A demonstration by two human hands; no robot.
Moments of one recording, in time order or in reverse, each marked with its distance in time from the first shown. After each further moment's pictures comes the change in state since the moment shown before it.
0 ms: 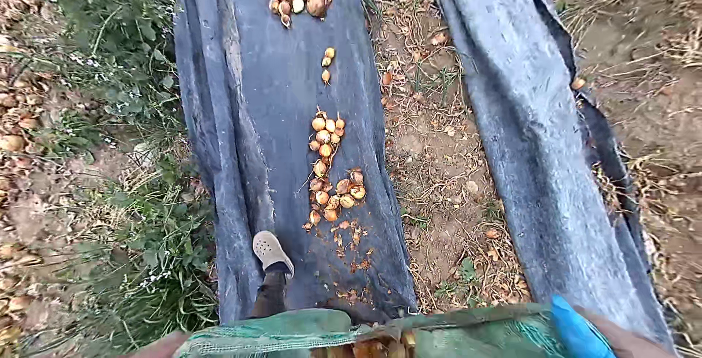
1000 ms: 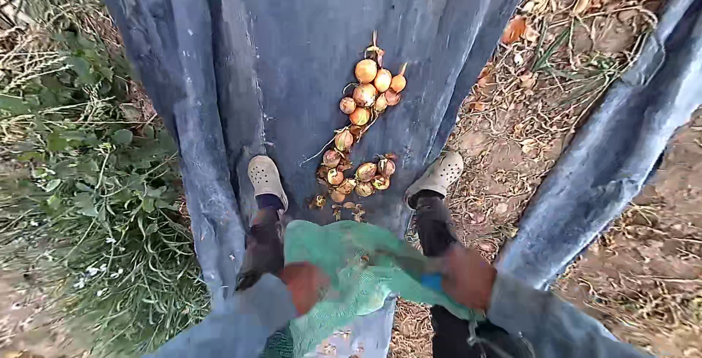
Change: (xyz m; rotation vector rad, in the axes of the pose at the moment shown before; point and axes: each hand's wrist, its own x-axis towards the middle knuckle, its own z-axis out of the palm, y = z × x) left_hand 0.310 -0.123 0.114 -0.113 -1.200 -0.238; right_hand 0.304 0.107 0.249 -0.930 -1.707 0.487
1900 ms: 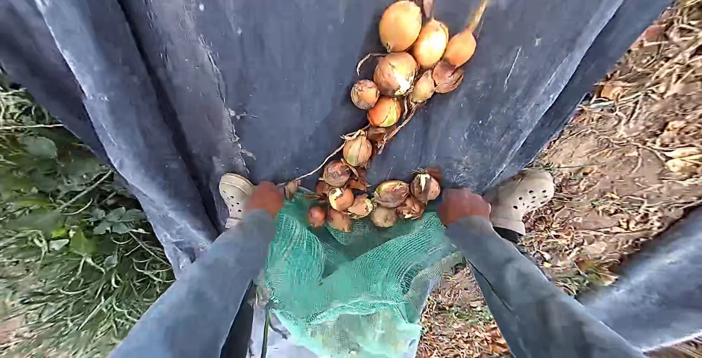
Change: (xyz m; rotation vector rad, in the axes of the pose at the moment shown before) left_hand 0.225 -0.204 -0.148 -0.356 0.684 -0.663; right_hand 0.290 0.074 -0.085 0.133 0.519 0.551
